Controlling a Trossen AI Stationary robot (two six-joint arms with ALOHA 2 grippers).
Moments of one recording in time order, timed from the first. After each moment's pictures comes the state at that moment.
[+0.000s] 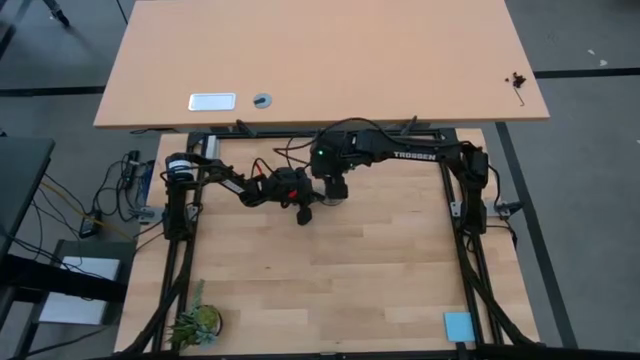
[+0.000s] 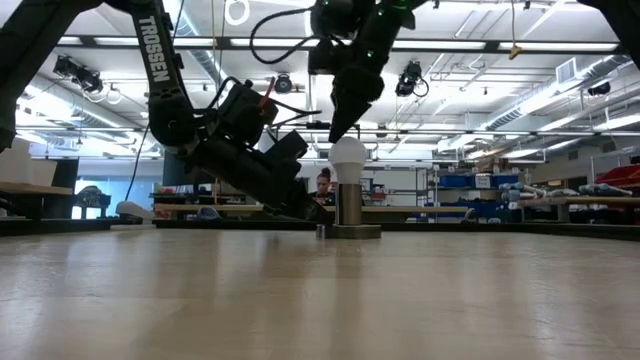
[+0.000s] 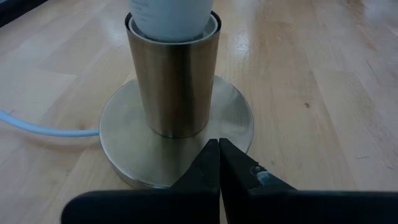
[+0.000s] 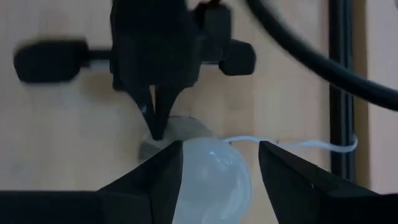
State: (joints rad) left arm 0.30 1.95 0.70 0.78 0.17 0.02; right arm -0.25 1.93 1.74 -0.90 0.09 -0.34
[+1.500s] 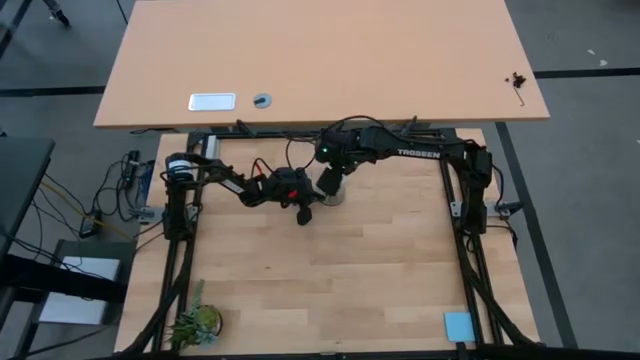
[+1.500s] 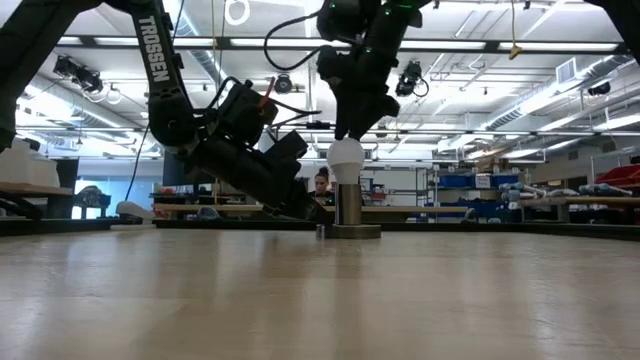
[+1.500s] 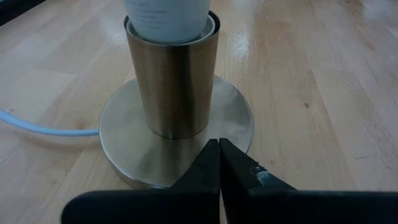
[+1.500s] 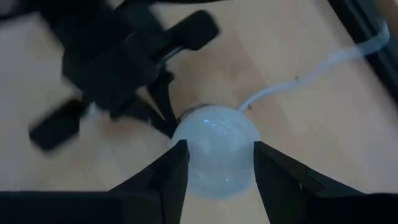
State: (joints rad) left arm 0.30 1.95 0.70 0.78 0.17 0.02; right arm -0.28 1.92 1.72 -0.97 0.08 0.27
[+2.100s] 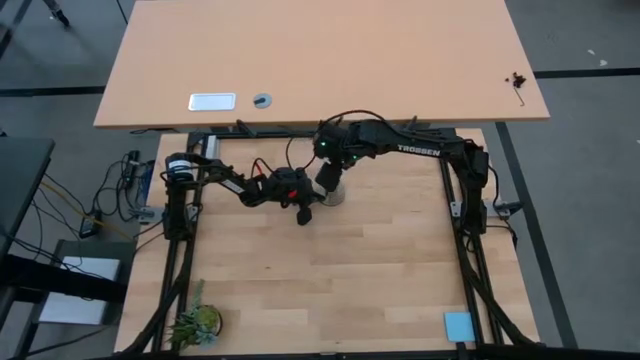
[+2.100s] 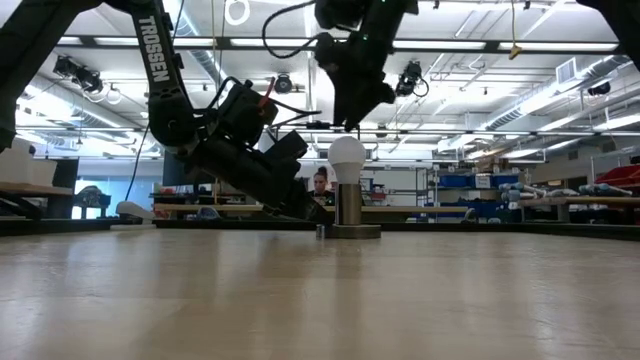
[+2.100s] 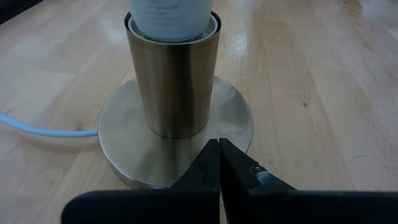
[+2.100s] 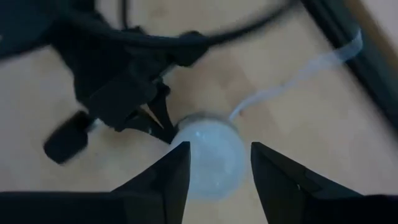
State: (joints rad) left arm 0.30 1.95 0.70 0.78 0.18 0.02; right arm -0.27 1.93 1.85 -1.06 0.09 0.24
